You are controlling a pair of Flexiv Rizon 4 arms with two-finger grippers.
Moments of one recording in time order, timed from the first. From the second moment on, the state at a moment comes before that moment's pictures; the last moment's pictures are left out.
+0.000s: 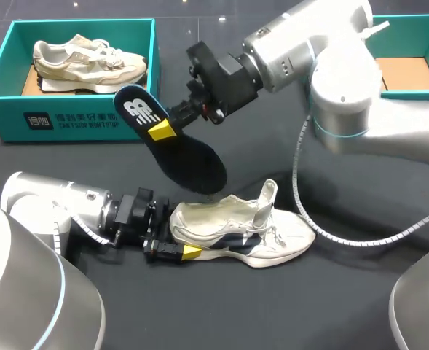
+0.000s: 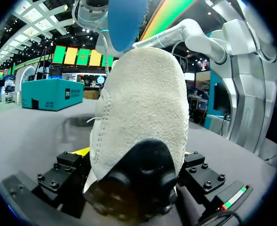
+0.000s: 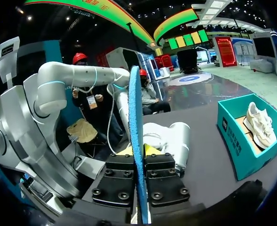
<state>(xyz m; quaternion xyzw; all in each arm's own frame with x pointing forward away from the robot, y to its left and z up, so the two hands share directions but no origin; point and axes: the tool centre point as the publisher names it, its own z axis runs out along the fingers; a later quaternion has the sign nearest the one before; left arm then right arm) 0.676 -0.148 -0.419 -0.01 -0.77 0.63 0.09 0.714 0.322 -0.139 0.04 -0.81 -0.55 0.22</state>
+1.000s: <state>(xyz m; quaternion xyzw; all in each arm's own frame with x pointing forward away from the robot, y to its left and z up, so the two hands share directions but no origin) 0.676 -0.148 -0.419 -0.01 -0.77 0.63 0.09 0.707 0.215 -0.039 -0.02 -0.75 -0.63 0.22</state>
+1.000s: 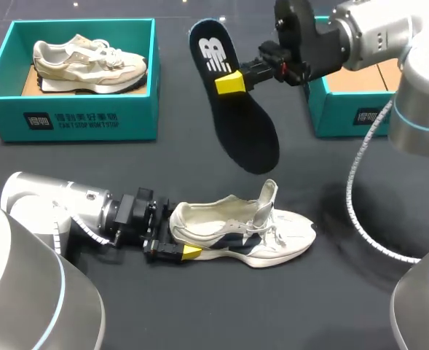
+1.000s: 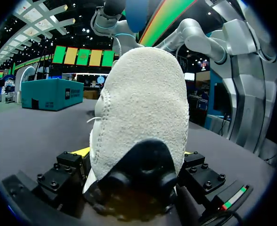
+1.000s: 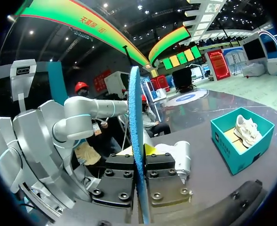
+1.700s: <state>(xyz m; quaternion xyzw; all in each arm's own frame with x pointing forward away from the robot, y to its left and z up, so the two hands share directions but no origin) 0.676 -0.148 -0.420 -0.01 -0.77 0.63 0.09 0.661 0.151 -0.005 -0.13 -0.74 -0.64 0.14</state>
